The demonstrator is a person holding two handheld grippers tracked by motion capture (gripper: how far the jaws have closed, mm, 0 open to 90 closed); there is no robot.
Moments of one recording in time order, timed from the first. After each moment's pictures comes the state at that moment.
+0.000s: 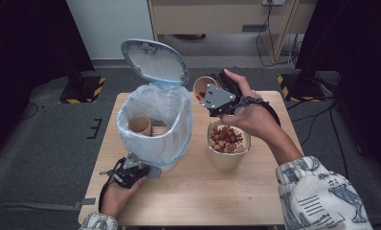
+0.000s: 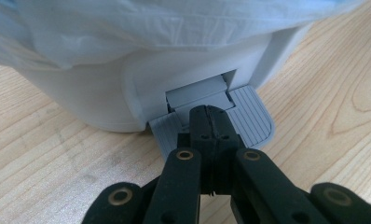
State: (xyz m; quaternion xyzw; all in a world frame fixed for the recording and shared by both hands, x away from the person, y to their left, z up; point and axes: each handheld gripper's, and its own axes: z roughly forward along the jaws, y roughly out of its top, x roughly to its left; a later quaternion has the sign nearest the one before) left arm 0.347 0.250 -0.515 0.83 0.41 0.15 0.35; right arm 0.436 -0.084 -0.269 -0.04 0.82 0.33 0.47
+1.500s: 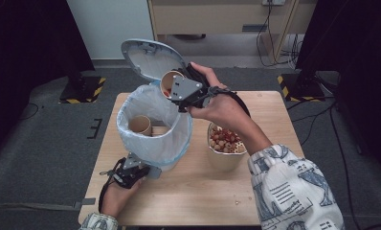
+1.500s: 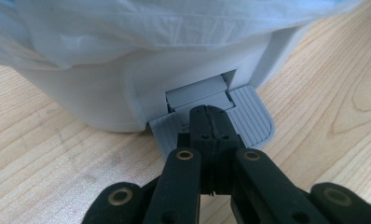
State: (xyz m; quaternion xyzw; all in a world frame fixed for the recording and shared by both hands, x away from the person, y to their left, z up) left arm 0.347 0.249 -0.515 0.83 0.41 0.16 0.35; right arm 0.441 -0.010 -0.249 -0.06 0.82 0.38 0.43
